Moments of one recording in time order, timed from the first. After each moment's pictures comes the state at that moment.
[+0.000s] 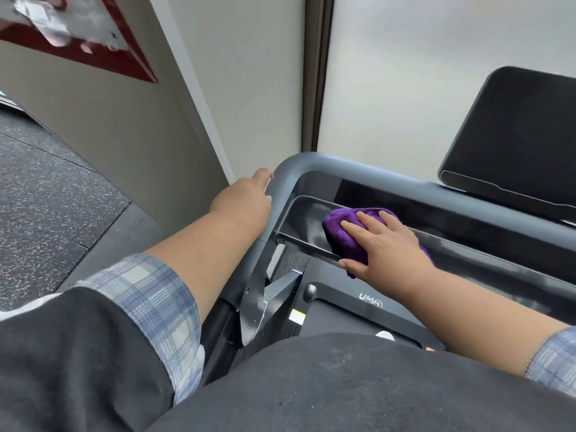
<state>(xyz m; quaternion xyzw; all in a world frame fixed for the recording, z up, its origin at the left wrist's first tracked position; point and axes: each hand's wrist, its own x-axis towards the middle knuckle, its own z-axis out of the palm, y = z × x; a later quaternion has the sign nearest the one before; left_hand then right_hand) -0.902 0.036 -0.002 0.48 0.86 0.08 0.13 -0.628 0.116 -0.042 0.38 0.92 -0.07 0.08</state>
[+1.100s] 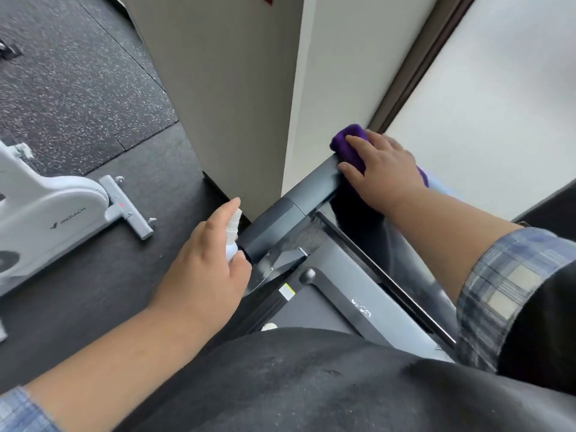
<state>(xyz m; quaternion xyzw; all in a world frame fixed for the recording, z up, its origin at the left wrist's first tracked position) -0.817 -0.154 -0.005 0.29 0.89 0.32 0.11 -0.785 0.186 -0.020 0.24 0.97 -0.06 -0.01</state>
